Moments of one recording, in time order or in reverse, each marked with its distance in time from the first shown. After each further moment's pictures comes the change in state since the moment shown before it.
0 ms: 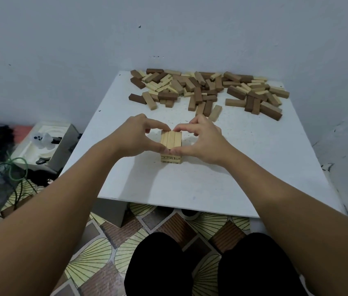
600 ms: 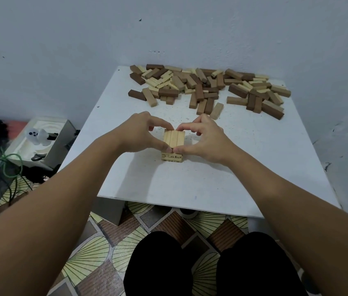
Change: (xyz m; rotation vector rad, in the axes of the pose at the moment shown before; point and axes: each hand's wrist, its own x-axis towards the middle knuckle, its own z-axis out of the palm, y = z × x) left_hand 0.013 -0.006 0.003 -0.036 -0.078 -0.003; right_hand 0.008 0.011 0.006 -0.018 -0.042 0.042
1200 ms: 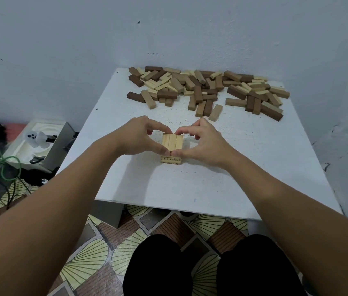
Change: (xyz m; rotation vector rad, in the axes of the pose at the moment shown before) left_hand 0.005 -0.006 0.002 -0.041 -0.043 -0.025; right_hand 0.001 0.005 0.005 0.046 -0.024 0.008
